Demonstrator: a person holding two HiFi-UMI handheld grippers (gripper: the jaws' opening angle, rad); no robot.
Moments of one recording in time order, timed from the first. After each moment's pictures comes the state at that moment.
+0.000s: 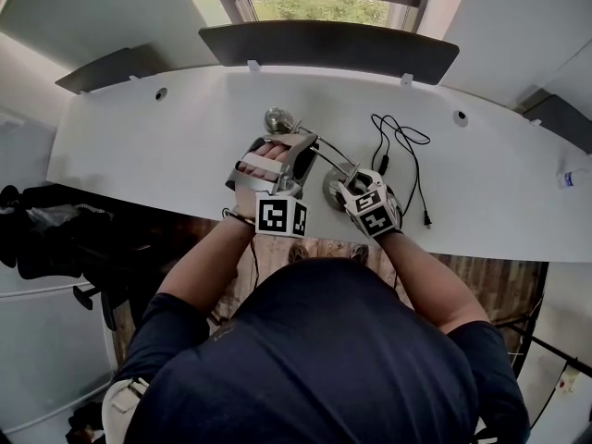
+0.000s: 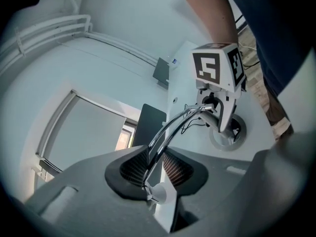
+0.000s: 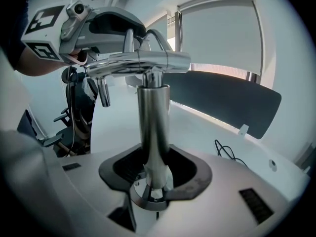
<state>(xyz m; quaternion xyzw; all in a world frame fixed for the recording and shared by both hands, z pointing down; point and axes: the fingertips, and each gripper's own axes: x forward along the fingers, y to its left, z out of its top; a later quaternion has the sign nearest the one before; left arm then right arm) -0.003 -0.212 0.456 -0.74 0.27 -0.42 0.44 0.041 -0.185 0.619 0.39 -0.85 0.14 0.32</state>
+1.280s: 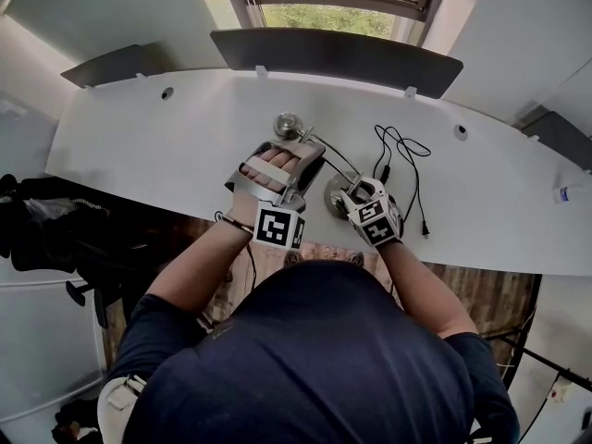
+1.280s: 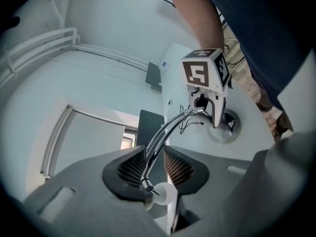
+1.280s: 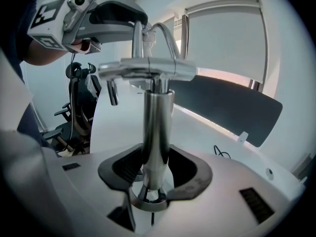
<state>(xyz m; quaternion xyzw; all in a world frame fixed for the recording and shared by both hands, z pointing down) -0.005 -0.190 0.438 -0.72 0.23 -0.43 0.50 0.040 -0.182 0.614 0.38 -0.86 0.10 0.33</state>
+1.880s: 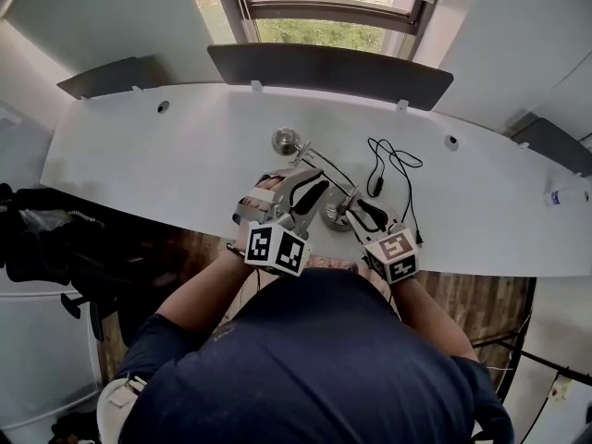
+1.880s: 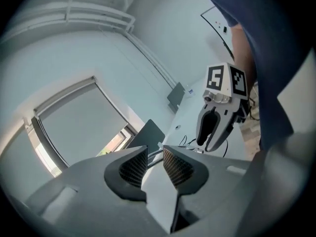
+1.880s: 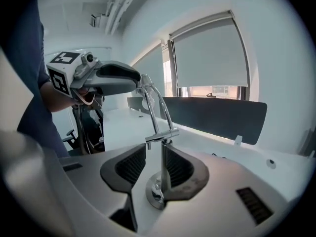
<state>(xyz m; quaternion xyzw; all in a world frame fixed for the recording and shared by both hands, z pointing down) -0.002 -0.162 0.408 -0.86 0.29 -0.29 0.29 0.050 -0.137 0.518 0.41 -0.88 0.13 0.19</state>
